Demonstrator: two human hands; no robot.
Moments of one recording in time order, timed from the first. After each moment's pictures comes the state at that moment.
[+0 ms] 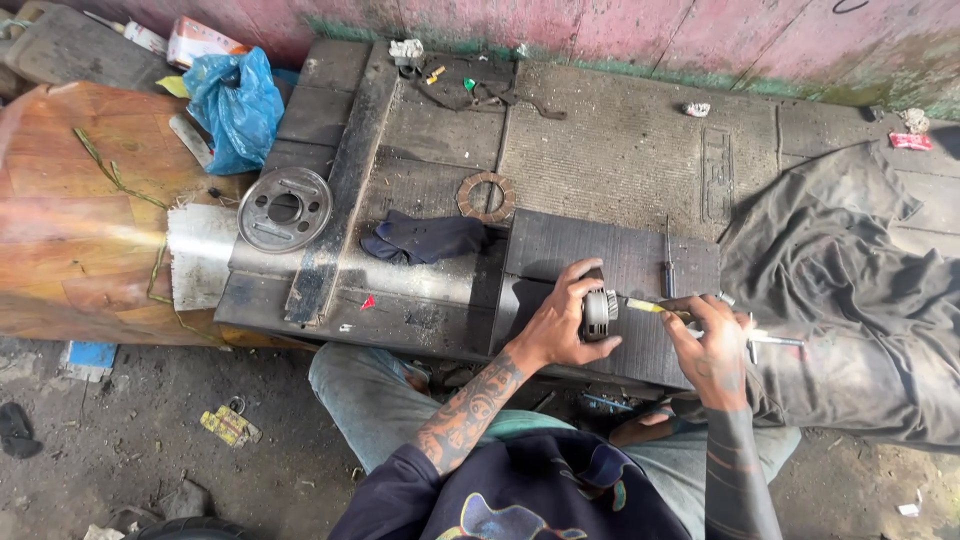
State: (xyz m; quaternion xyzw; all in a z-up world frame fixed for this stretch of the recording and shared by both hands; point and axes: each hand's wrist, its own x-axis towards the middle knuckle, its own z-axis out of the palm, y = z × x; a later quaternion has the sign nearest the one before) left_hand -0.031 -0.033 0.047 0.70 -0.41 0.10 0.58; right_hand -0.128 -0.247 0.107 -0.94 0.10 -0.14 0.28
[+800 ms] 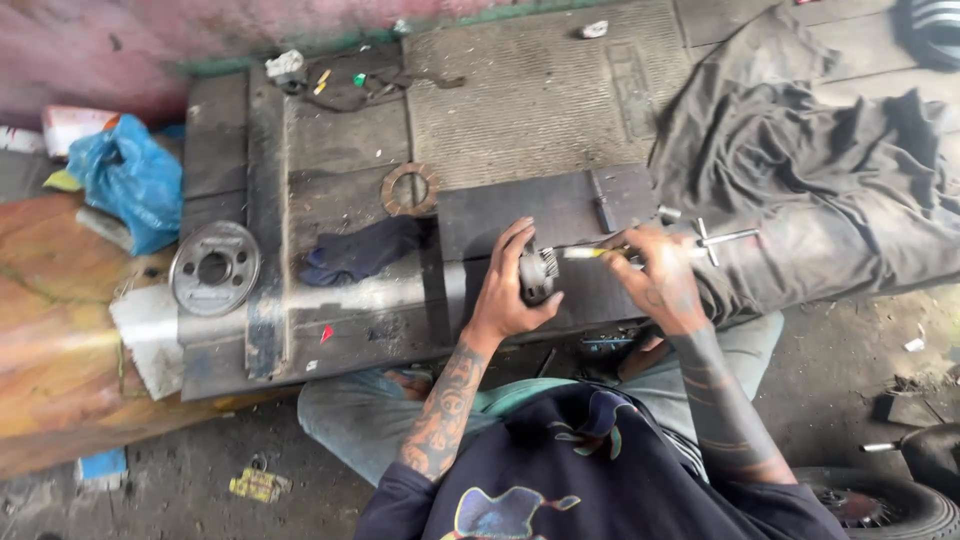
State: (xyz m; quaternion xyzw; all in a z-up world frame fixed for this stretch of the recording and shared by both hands) left_hand -0.027 -0.030 0.060 0.70 -0.43 0.08 0.57; right_hand -0.130 -0.252 0.095 -0.93 0.09 -0.13 0.35
